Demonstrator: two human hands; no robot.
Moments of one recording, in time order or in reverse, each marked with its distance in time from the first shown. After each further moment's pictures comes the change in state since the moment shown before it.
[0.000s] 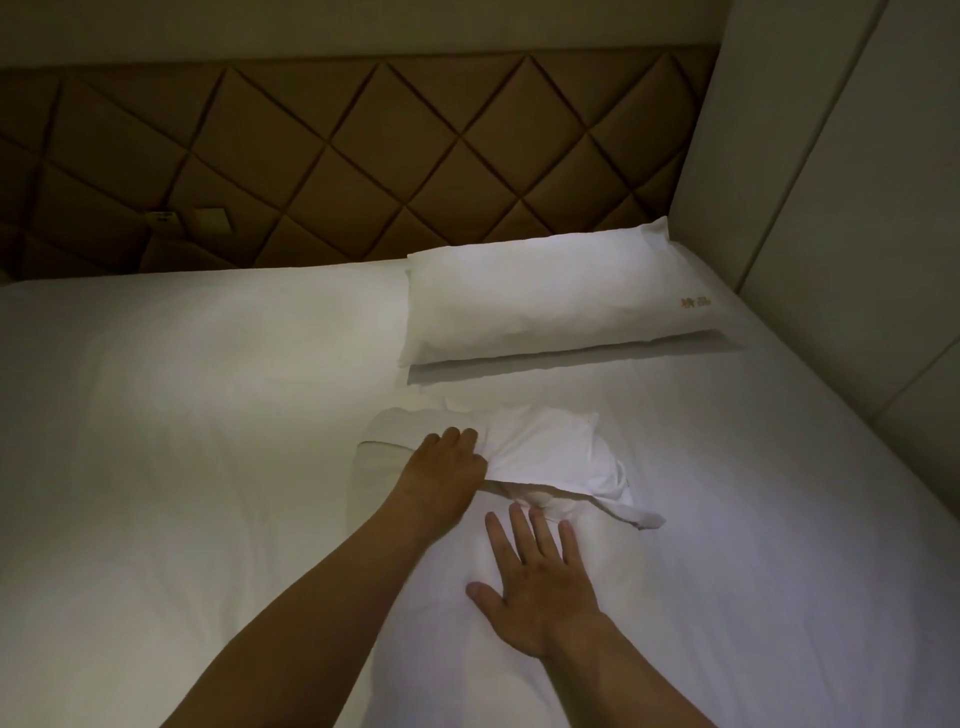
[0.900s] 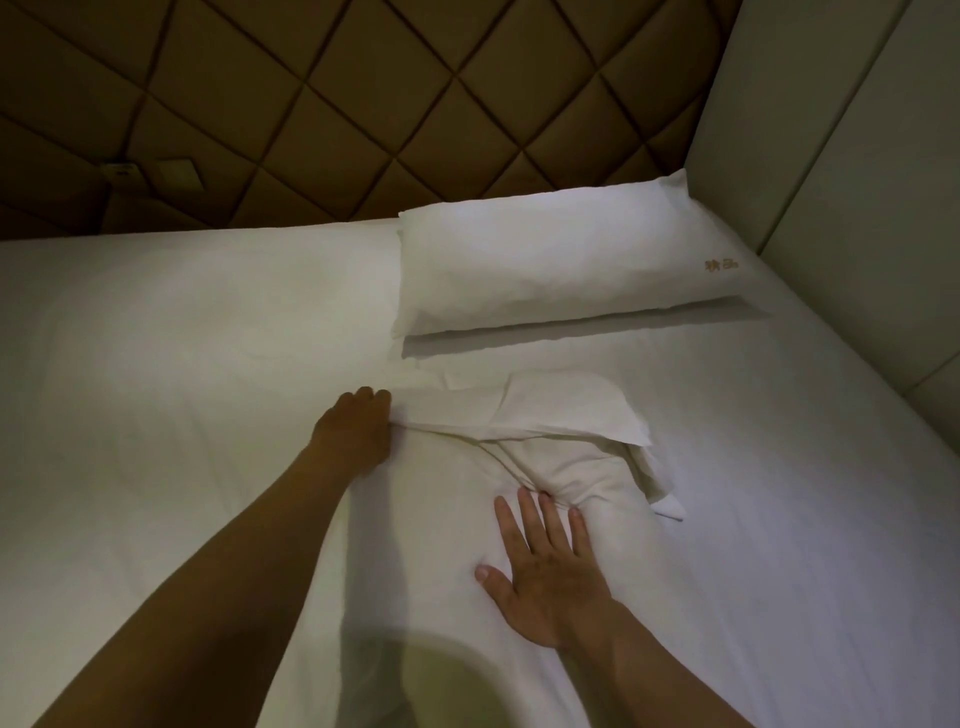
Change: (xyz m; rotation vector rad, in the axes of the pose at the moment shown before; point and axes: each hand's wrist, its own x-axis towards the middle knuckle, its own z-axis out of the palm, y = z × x) left_hand 0.019 -0.111 0.070 -0.336 -0.087 -0.408; right_hand 0.031 0.008 0.027 0.035 -0.028 -0.004
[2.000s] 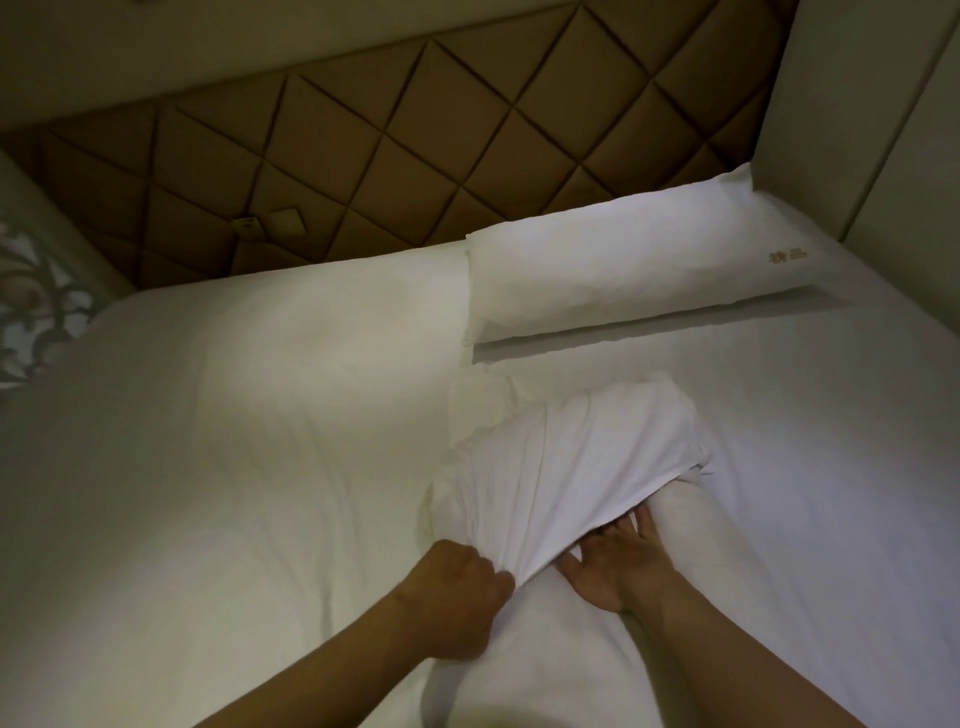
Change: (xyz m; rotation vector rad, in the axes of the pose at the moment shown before) left_hand -0.206 0.062 -0.012 0.398 -0.244 0.643; right_hand -0.007 0.006 -0.008 -0.040 -0.172 -0.016
